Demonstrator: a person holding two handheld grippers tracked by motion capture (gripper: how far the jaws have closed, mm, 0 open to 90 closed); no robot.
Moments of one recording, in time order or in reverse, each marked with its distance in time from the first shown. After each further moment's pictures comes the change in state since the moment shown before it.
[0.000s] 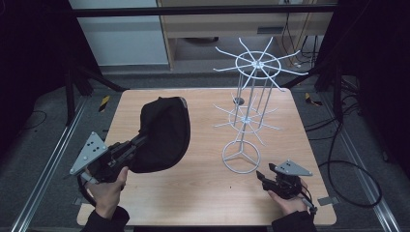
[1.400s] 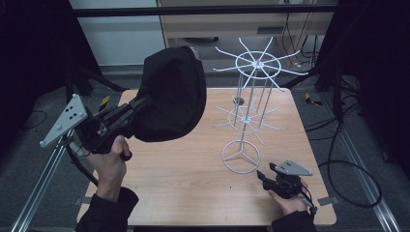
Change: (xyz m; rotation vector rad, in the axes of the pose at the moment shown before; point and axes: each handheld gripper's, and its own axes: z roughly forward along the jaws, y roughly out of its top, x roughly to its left) left arm -0.010 0.091 0.020 -0.275 -0.167 -0.015; right arm -0.001 -0.001 0.001 -0.001 -0.007 -0.001
